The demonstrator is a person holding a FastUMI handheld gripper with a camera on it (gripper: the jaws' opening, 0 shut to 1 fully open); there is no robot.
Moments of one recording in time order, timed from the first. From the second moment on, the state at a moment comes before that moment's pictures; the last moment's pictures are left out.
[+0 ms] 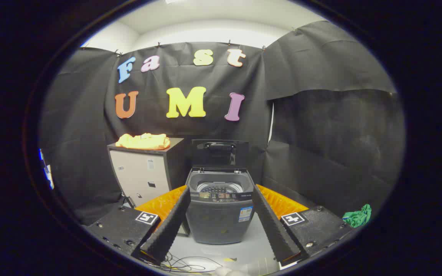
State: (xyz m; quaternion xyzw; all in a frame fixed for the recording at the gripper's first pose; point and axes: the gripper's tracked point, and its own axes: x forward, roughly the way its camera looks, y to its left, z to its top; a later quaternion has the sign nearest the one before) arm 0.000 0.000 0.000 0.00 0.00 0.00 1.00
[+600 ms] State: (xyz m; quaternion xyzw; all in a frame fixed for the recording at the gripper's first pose) arm 0.031 0.011 0.022 -0.01 0.00 0.00 1.00
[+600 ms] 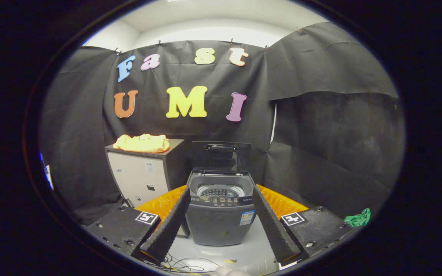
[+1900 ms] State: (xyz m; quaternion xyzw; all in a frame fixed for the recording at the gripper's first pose) arm 0.344 0.303 0.203 0.03 0.03 0.15 0.99
